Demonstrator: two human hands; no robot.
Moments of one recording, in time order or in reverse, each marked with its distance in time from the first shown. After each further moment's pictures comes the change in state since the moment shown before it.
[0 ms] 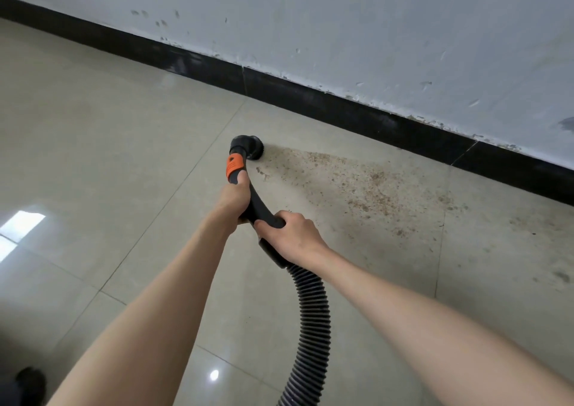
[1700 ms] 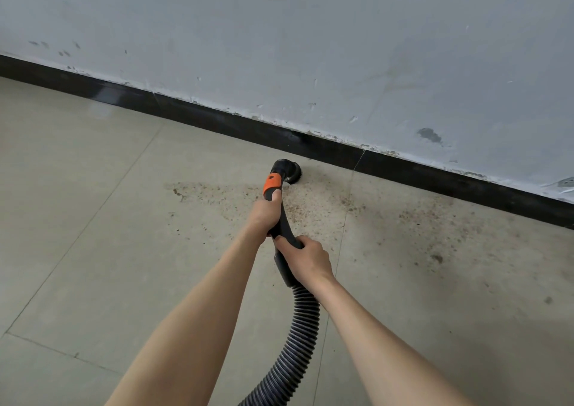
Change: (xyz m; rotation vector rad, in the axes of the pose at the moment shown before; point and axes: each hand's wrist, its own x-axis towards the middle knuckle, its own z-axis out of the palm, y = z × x) left_hand -0.089 0.040 0.205 0.276 -0.236 0.069; right_hand -0.072 0.108 -0.142 0.307 0.239 0.288
